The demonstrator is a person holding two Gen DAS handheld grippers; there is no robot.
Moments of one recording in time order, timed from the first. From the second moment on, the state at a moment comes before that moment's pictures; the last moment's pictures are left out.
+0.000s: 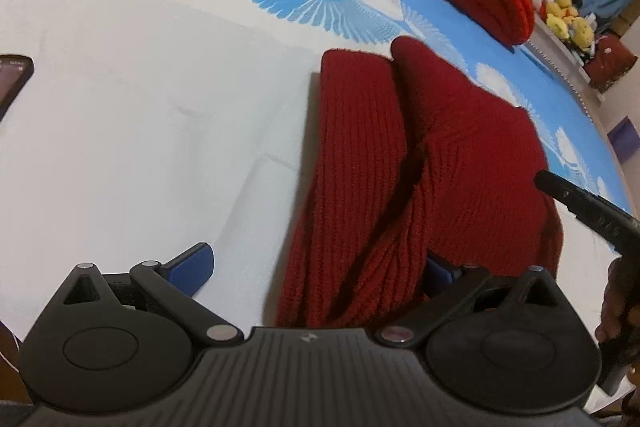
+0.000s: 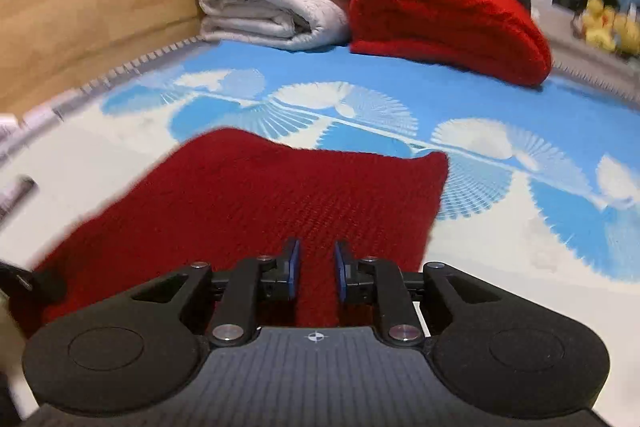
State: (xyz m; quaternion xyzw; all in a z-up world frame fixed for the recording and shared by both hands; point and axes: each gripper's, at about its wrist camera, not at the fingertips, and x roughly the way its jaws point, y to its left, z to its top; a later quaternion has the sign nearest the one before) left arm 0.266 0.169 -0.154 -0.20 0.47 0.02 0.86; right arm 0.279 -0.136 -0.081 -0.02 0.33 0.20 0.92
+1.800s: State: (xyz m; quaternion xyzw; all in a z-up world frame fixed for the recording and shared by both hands) left arm 0.419 0.115 -0.130 -0.19 0.48 0.06 0.85; right arm 0.457 -0.266 -0.137 0.31 0.36 0.15 0.87
